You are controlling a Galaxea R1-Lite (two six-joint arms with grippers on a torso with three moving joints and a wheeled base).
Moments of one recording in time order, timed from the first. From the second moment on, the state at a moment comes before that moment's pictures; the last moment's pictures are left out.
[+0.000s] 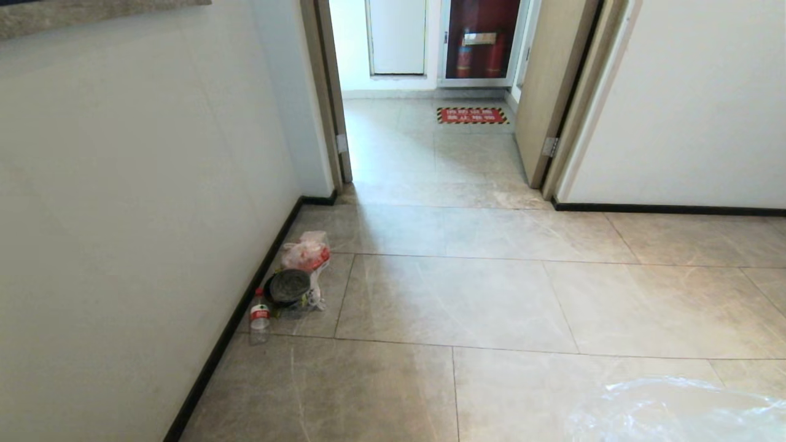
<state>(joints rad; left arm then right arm) 0.00 0.00 0.00 0.00 0.01 -0.02 0.00 0.00 0.00 0.00 0.01 -0.02</state>
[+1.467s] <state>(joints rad) 0.00 0.00 0.00 0.00 0.01 -0.01 0.00 0.00 0.00 0.00 0.00 -0.02</state>
